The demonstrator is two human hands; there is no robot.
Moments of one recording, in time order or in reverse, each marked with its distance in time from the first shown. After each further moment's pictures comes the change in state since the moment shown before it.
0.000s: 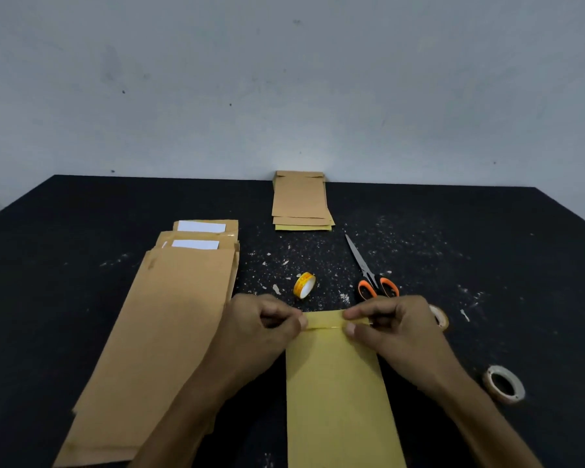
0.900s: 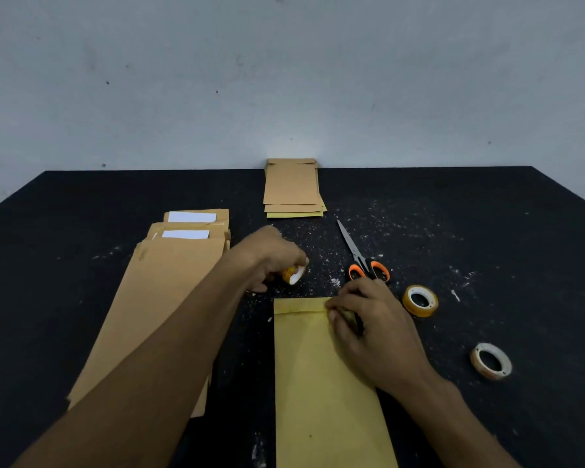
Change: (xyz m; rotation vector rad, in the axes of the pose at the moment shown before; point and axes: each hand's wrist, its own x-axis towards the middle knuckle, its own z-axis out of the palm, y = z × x) left_hand 0.085 0.054 0.015 0.311 -0.199 -0.512; right_hand -0.004 0.030 0.019 -0.627 0.149 -0.421
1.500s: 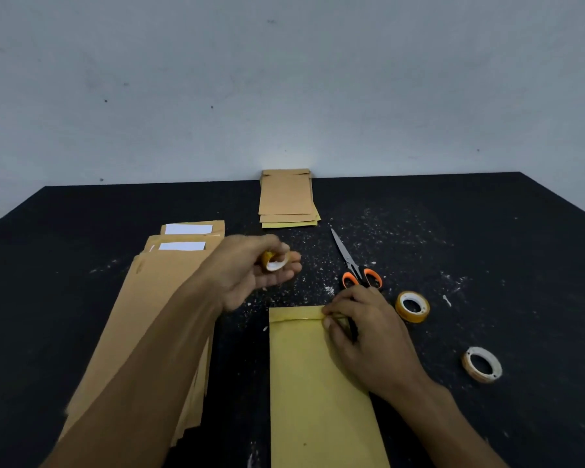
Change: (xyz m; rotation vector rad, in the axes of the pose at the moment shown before) left_hand -0.022 -0.019 -0.018 -0.801 -0.144 0.192; right_hand 0.001 -0.003 -0.003 0.022 -0.003 0.034
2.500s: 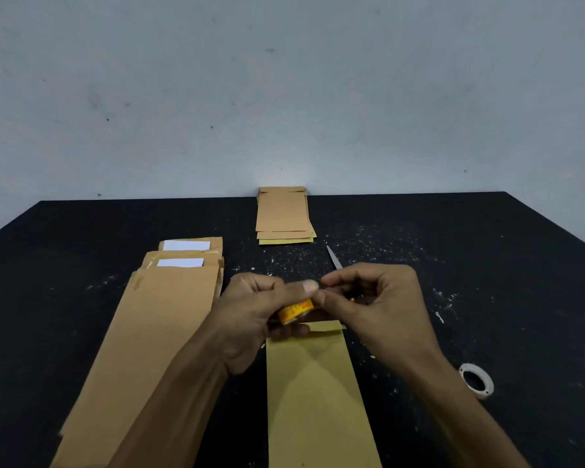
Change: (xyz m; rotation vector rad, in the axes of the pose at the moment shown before) left_hand -0.049 -0.015 0.017 -0.012 -0.154 0.154; right_hand 0.032 -0.043 -0.055 0.637 0.112 0.186
